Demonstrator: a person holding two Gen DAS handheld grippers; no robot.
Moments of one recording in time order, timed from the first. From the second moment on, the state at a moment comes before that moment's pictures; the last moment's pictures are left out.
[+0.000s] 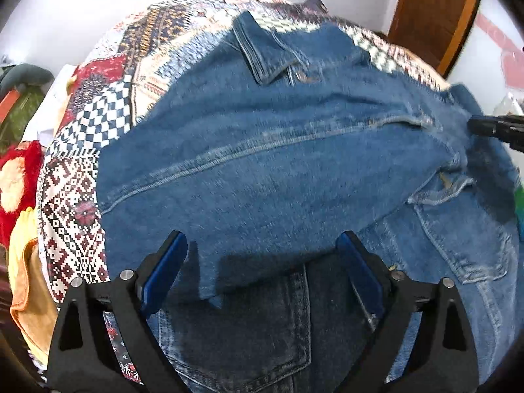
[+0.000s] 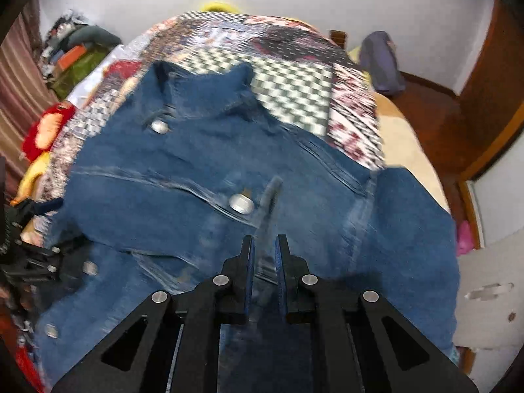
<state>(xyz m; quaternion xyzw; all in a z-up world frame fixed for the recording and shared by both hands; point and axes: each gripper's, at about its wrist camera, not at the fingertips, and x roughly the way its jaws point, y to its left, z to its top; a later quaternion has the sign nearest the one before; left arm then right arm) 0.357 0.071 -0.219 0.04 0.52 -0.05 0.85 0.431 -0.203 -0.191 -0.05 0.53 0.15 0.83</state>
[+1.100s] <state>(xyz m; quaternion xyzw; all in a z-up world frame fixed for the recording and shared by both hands) 0.344 0.079 -0.242 0.03 0.53 -0.04 0.85 0.413 -0.173 -0.212 -0.19 0.54 0.13 0.81</state>
